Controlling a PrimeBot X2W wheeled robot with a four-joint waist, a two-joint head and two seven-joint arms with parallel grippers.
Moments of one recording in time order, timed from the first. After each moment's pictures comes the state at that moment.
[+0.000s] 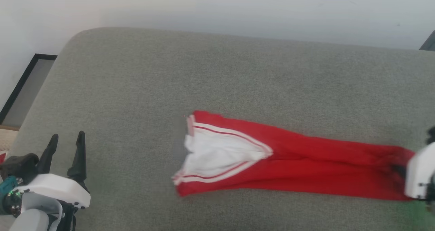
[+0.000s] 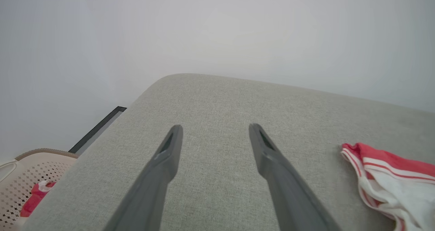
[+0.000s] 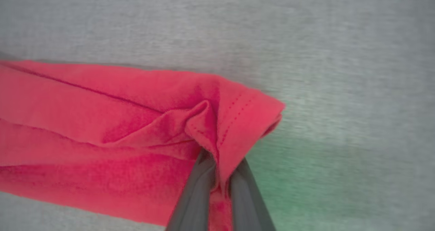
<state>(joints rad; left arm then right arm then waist) -0.18 0.47 -0.14 0.36 -0.64 0.01 -0.26 -0.30 -0.48 0.03 0.51 0.61 0.13 0.62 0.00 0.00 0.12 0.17</state>
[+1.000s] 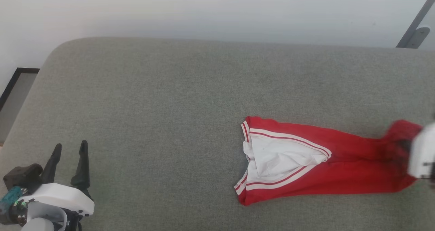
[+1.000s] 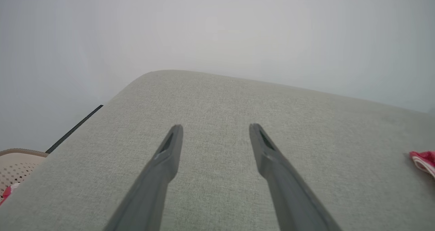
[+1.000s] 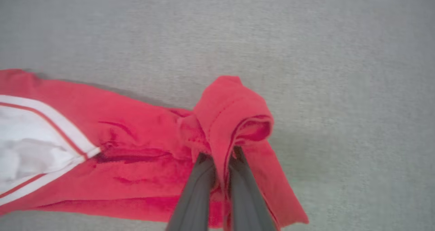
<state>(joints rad) -0.16 0.32 0.06 0.43 -0.46 -0.11 -0.26 -0.33 -0.53 0.01 0.36 0.60 0.13 0.67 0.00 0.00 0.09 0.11</state>
